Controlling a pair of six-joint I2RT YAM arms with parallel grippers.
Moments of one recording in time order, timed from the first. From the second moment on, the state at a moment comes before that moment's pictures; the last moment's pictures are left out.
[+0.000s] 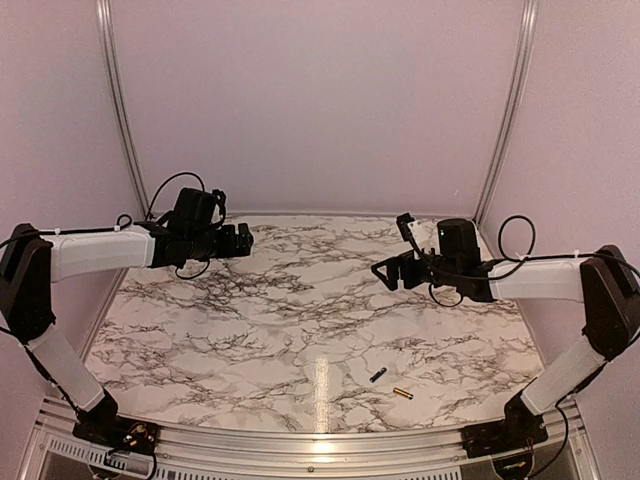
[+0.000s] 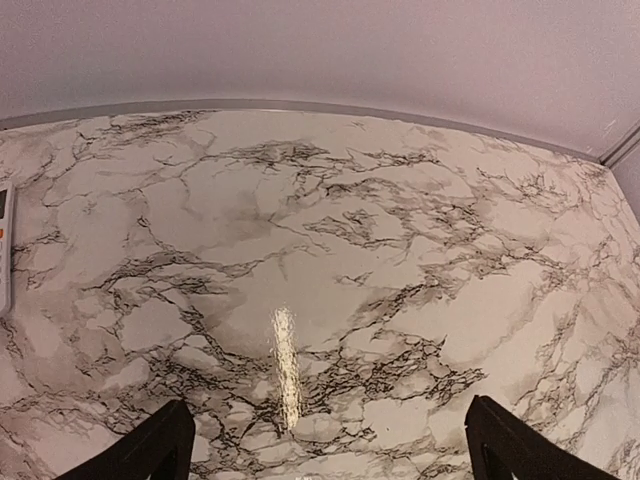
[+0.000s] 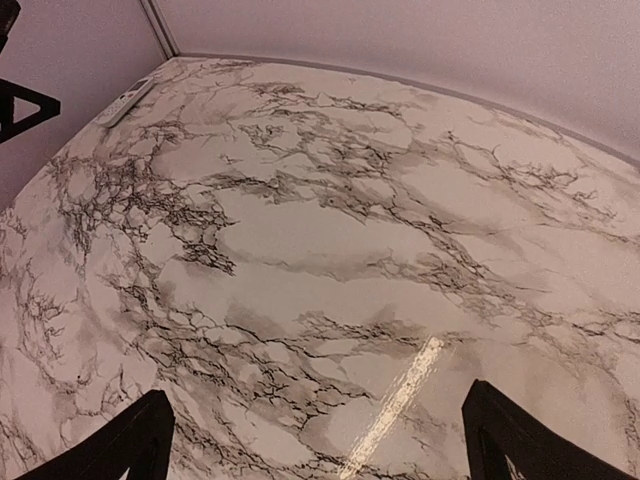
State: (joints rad) left arm -0.54 1.62 1.08 -0.07 -0.15 -0.42; right arm 0.46 1.51 0.79 0.23 -0.28 0.09
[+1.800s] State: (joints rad) left arm -0.01 2.25 1.67 -0.43 -0.25 -0.32; right arm 0.34 1.48 0.79 0.26 -0.47 0.13
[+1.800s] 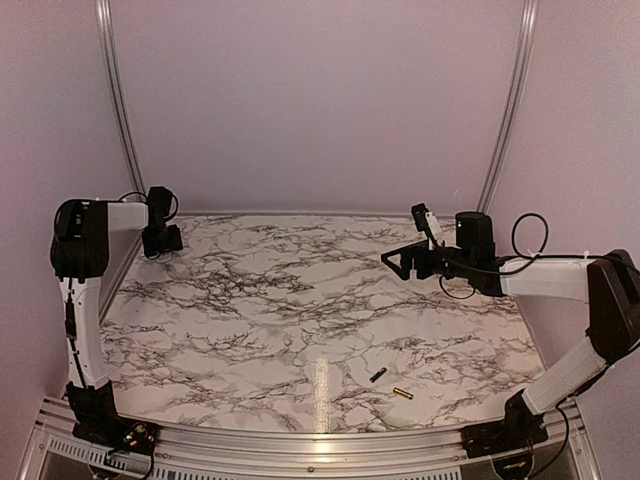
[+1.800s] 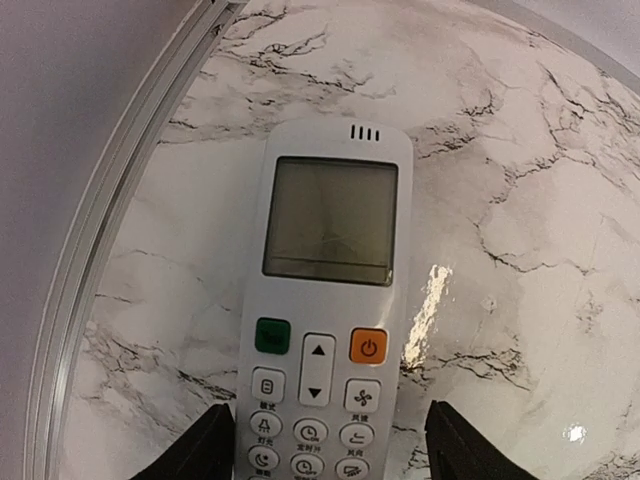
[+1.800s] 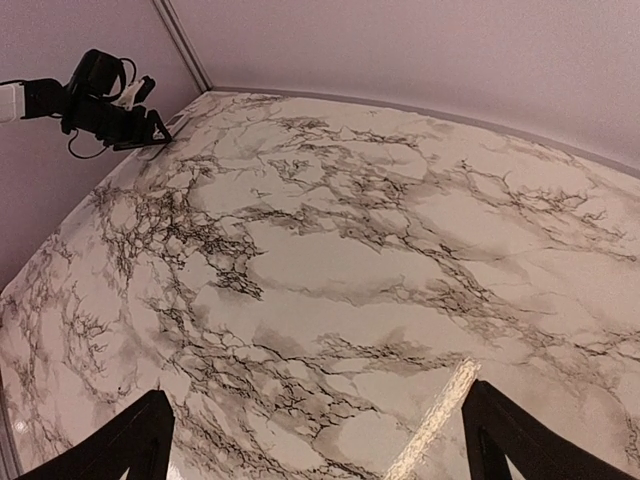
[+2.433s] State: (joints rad) left arm -0.03 2.26 1.66 -0.43 -0.22 -0.33; right arm 0.34 1.48 0.79 0.26 -0.51 0.14
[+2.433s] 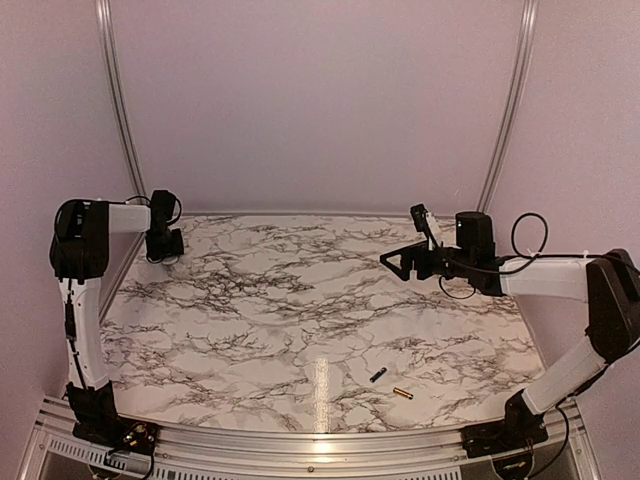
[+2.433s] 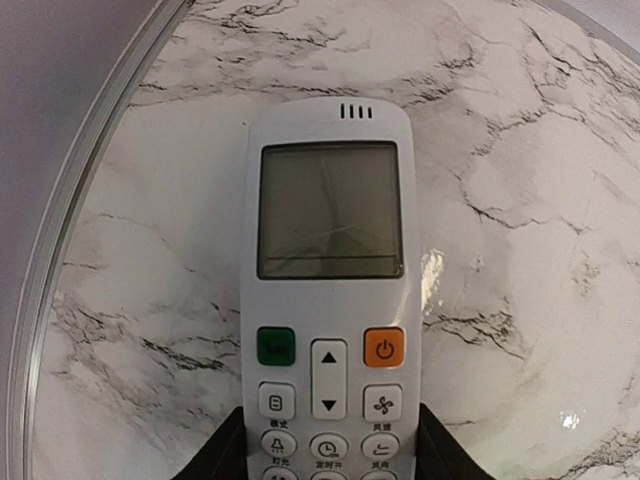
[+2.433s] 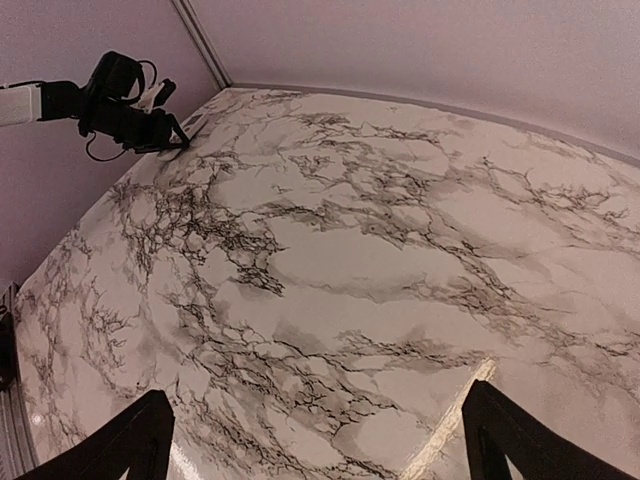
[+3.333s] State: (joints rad) left arm -0.62 1.59 1.15 -0.26 0.51 -0.18; right arm 0.37 1.45 0.80 0.32 -0.77 0.16
